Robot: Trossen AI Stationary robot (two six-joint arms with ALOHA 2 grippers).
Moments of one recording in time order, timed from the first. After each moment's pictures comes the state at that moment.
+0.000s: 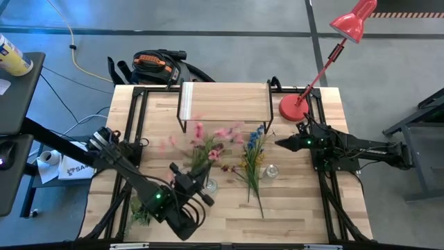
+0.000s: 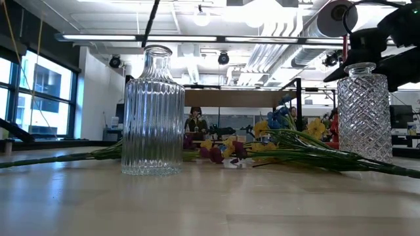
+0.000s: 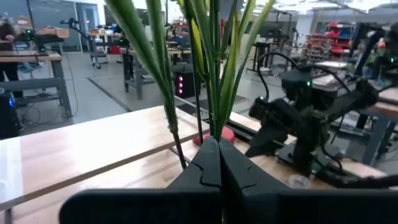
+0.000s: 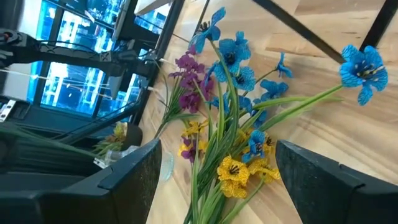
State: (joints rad) left arm -0.72 1.78 1.54 -0.74 -1.57 -1.10; right arm -0.22 0.23 0.08 -0.21 -0.09 1.10
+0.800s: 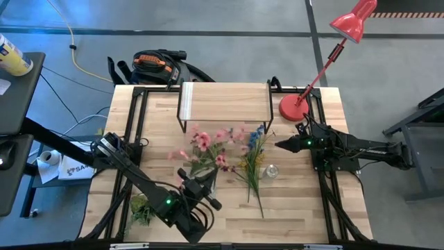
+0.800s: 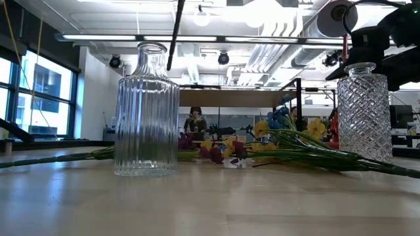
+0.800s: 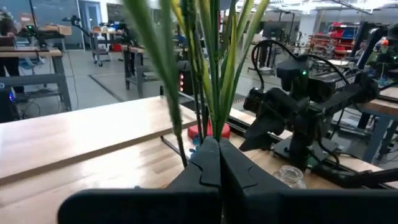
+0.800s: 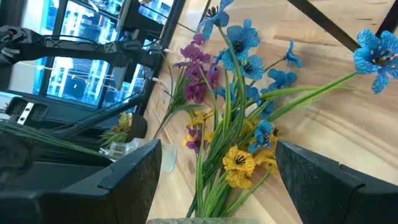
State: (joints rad) left arm -0.70 1.89 1.57 -0.65 -1.57 -1.08; right arm -0.22 0.23 0.08 -0.21 -0.13 1.10
